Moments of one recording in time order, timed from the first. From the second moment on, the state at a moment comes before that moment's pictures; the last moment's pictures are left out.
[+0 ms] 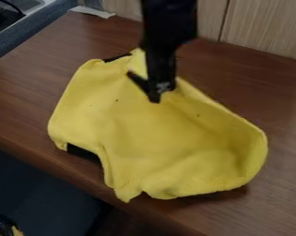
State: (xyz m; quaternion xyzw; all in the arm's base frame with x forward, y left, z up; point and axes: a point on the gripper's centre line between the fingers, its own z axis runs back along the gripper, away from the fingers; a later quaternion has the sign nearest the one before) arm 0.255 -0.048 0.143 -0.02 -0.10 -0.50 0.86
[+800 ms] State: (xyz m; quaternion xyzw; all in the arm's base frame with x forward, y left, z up) arm 0.237 -0.036 0.085 -0.03 -0.06 -0.49 0.87
